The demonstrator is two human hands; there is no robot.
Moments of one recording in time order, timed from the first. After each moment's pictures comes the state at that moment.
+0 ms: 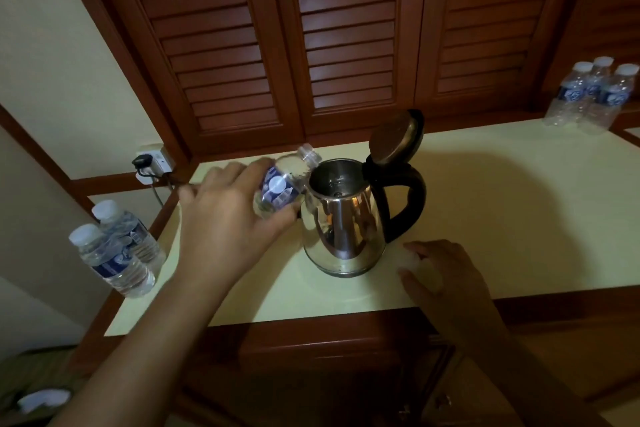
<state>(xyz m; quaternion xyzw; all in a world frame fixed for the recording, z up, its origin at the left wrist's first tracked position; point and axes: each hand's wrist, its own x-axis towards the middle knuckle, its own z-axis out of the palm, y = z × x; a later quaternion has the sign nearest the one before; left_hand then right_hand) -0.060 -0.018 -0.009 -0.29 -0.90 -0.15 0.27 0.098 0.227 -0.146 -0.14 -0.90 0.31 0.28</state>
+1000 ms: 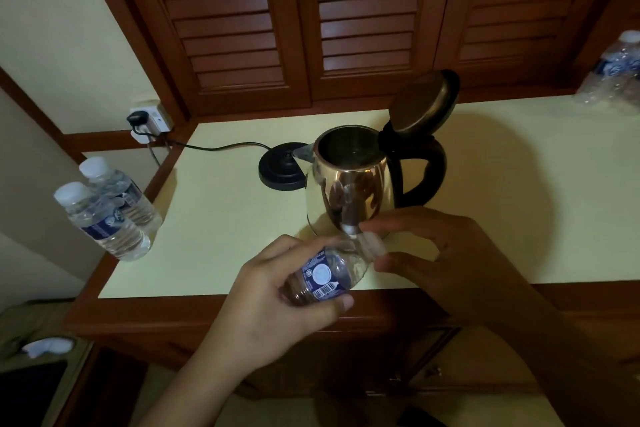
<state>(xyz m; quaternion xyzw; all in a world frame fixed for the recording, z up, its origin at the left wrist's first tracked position) 0.012 -0.037 -0.083 -0.32 -0.82 -0.47 -0.07 0.095 0.200 -0.059 0.02 -0.87 0.47 0.15</state>
